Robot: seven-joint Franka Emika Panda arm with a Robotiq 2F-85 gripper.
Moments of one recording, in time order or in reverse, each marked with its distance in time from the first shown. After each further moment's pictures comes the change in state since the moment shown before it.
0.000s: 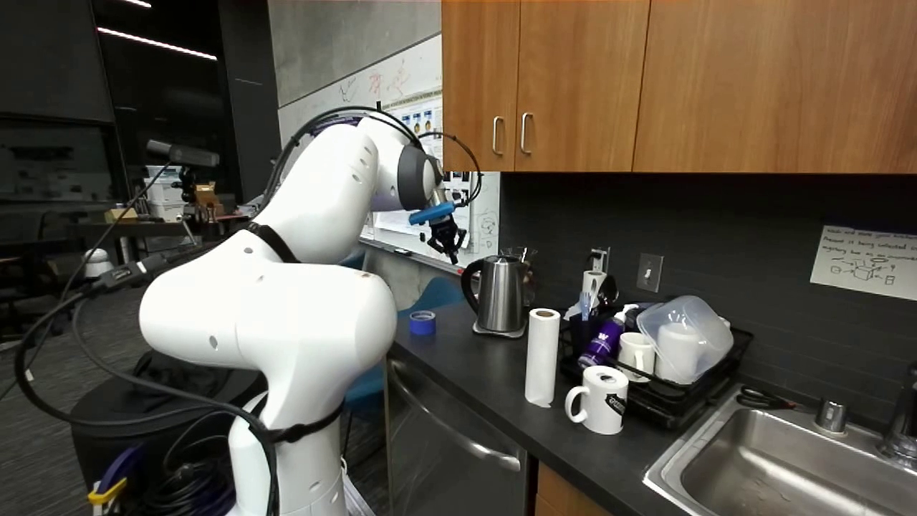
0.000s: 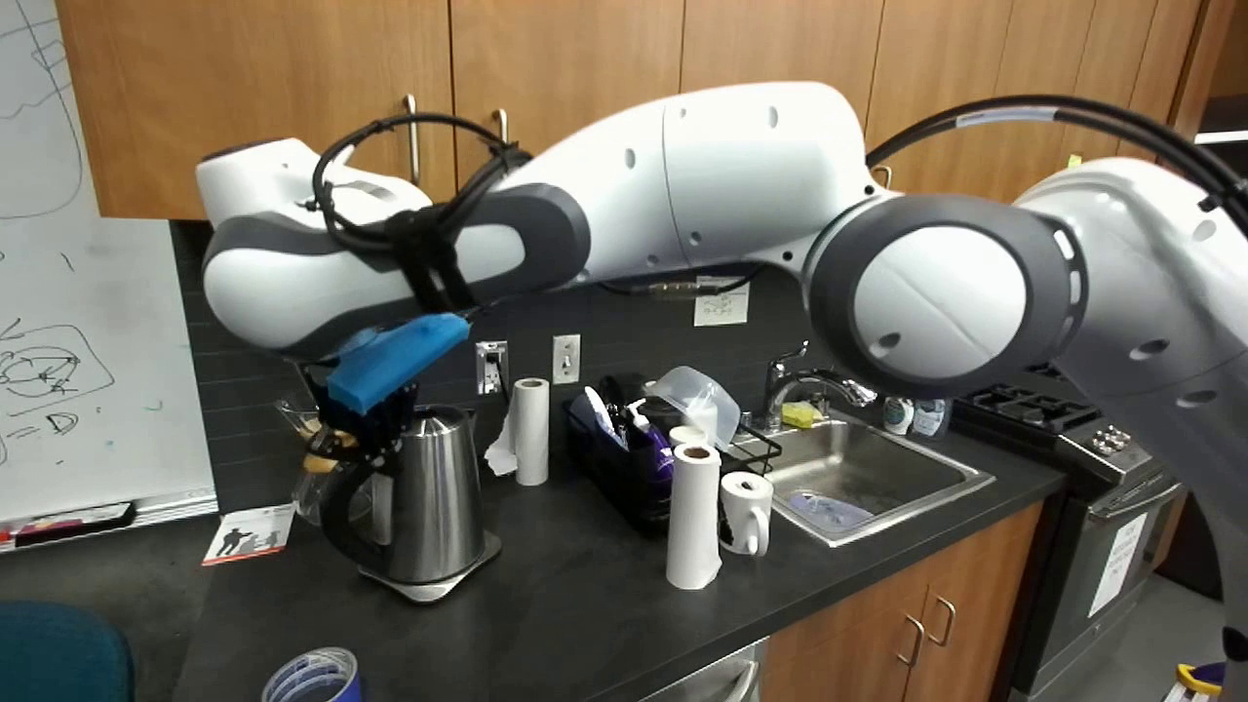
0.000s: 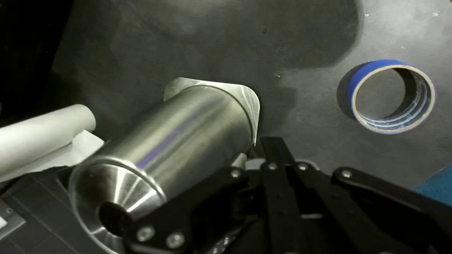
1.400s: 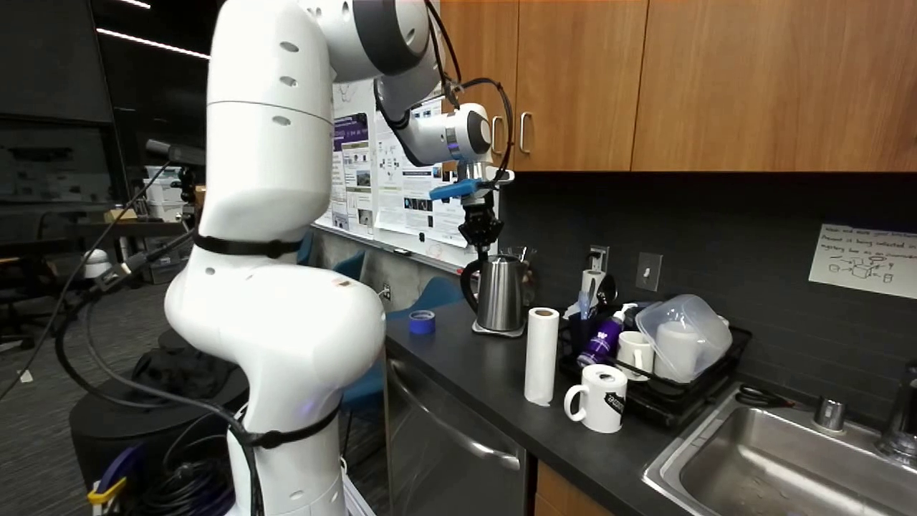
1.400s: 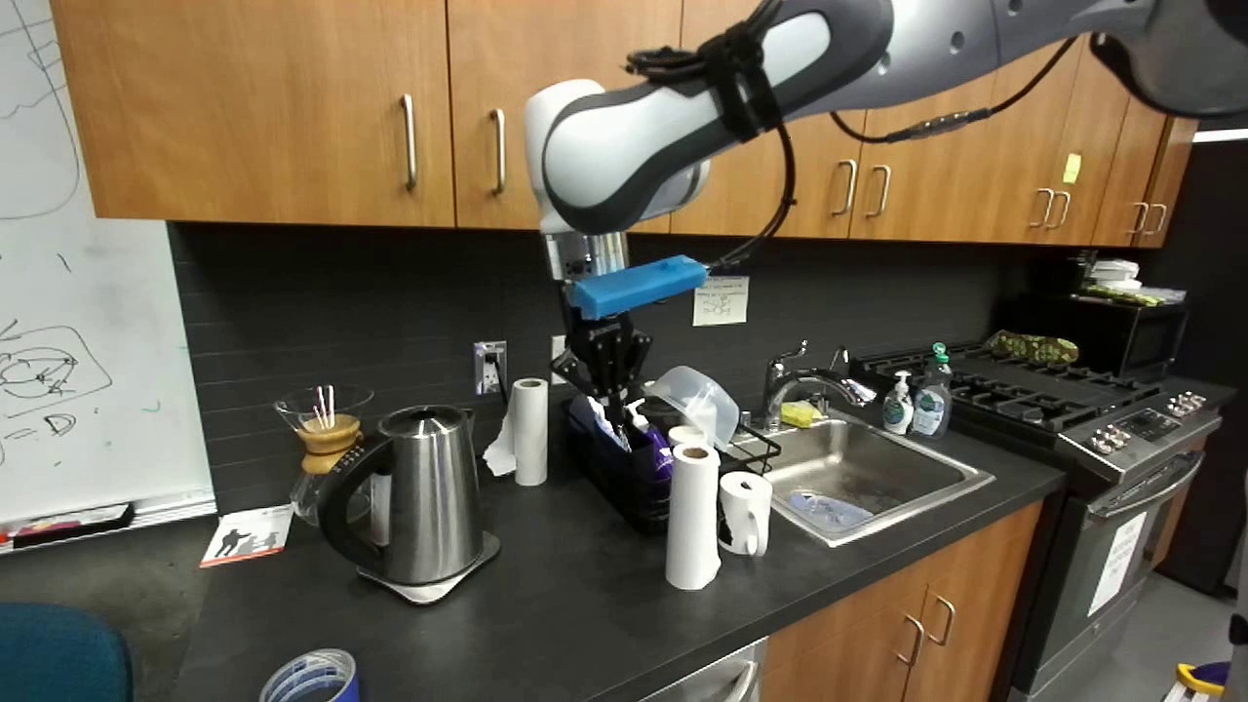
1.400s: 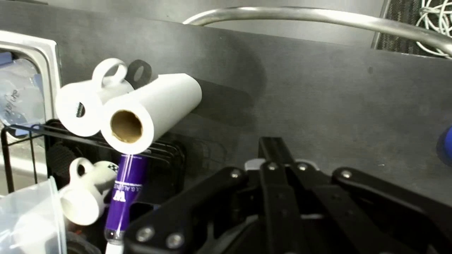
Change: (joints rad) arm -0.333 -0.752 0.071 -0.990 0.164 0.157 0.245
